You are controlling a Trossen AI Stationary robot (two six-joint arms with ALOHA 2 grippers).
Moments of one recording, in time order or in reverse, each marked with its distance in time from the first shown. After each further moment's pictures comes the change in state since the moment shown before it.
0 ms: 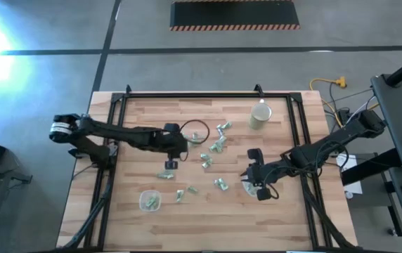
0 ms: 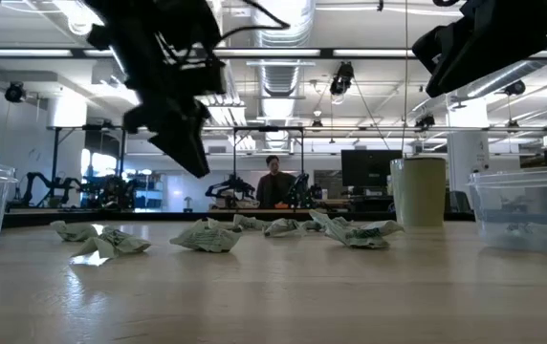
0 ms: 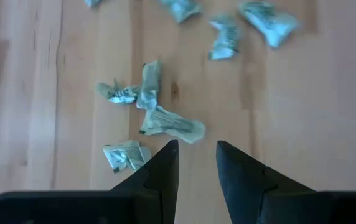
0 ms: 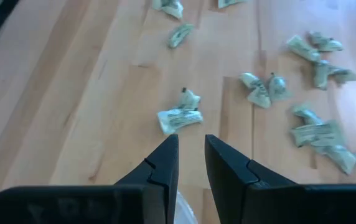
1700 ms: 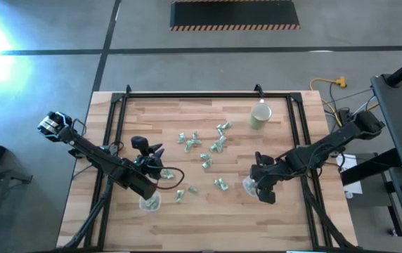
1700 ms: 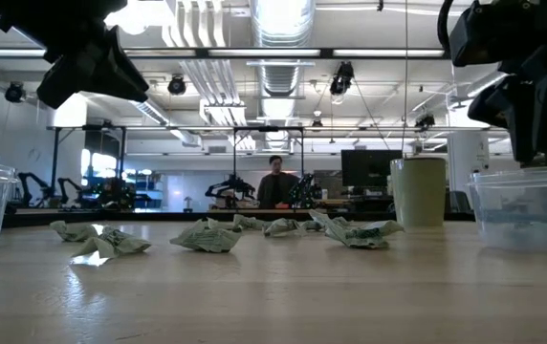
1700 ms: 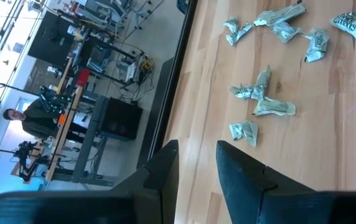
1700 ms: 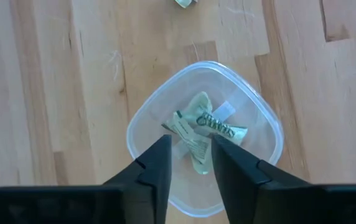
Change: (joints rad) left arm -0.589 -0.171 -0.058 -0.419 -0.936 -0.492; right arm 0.001 0.066 -0.001 -0.271 -0.233 0.478
